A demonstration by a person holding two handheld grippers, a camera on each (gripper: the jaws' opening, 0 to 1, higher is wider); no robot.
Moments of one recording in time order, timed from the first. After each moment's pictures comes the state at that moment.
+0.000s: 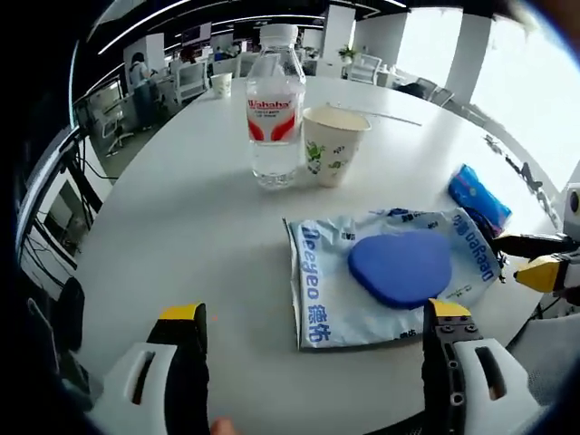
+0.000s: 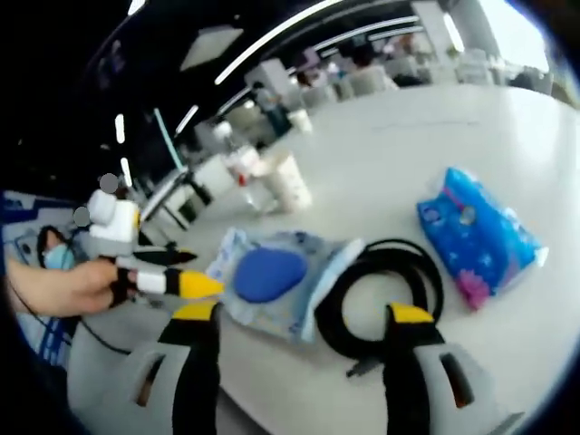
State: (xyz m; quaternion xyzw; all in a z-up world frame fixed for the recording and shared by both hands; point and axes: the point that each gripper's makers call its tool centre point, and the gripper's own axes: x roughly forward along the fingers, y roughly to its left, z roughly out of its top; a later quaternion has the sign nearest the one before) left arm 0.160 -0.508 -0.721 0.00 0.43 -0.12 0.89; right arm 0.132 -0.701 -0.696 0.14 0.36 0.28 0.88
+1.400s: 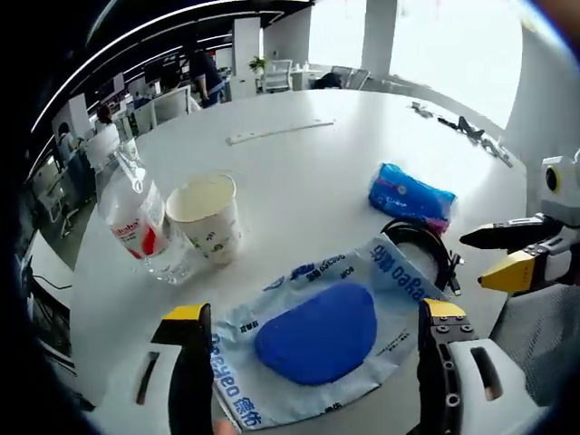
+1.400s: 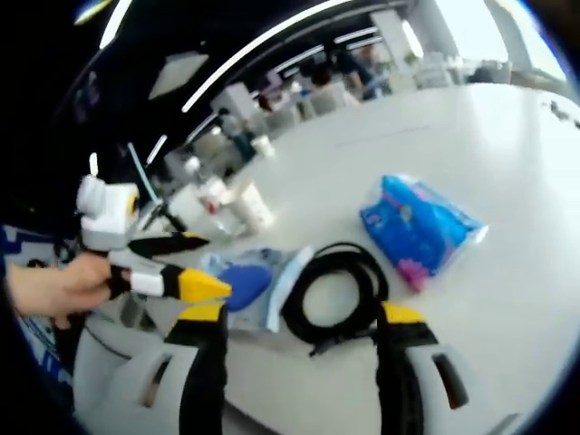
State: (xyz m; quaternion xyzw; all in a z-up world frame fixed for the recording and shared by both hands) left arm 0.193 -0.613 -0.690 0.10 0.38 -0.29 0.87; right arm 0.124 -0.747 -0.685 0.18 0.33 0.19 0.91
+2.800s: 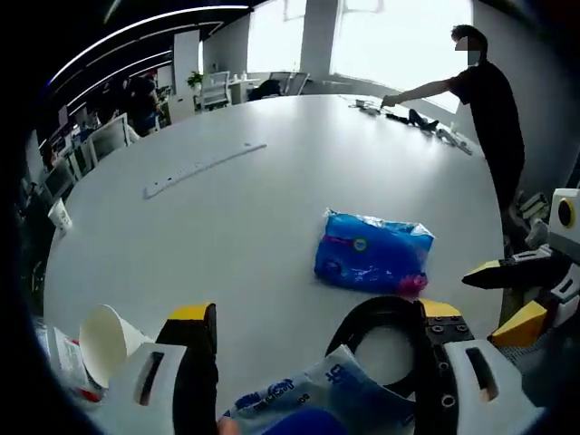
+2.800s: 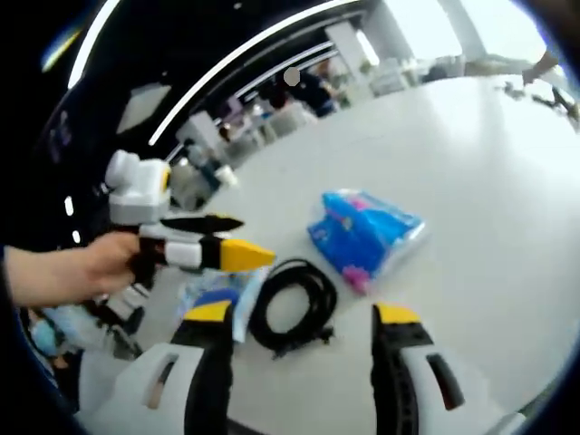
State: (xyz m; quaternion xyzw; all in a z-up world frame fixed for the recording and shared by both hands) left arm 0.246 -0.727 -0.690 0.13 0.36 -0.42 0.82; right arm 0.123 -0.794 -0.681 0.23 0.31 0.10 0.92
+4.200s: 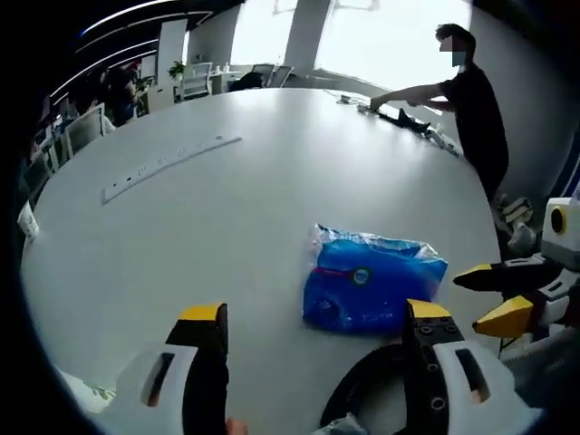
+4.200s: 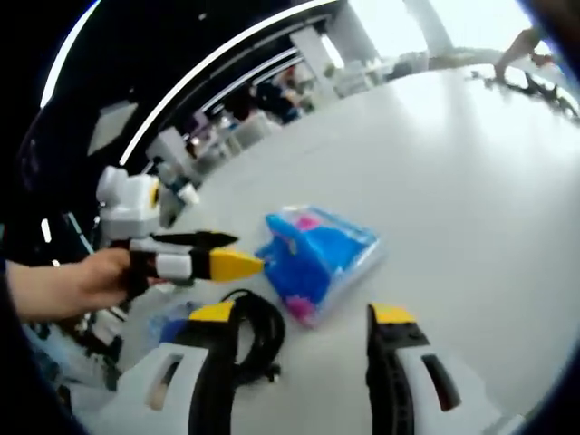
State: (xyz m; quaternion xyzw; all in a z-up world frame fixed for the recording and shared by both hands) left arm 0.269 -0.777 -0.715 0.10 0.38 -0.46 0.79; right arm 0.159 -0.845 -0.703 0.24 0.31 0.02 0.92
